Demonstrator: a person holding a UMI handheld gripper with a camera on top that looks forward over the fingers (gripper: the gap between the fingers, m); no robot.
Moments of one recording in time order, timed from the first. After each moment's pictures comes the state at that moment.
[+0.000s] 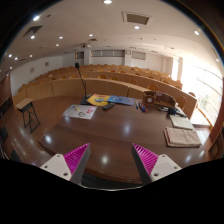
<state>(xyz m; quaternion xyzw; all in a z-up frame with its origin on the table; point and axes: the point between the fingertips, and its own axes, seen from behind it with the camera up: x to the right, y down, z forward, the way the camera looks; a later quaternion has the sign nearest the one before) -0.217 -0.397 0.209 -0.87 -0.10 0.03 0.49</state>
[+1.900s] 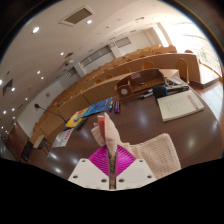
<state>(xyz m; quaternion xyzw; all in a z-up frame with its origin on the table) 0.076 -0.165 0.144 -0.86 0.04 0.25 0.44</state>
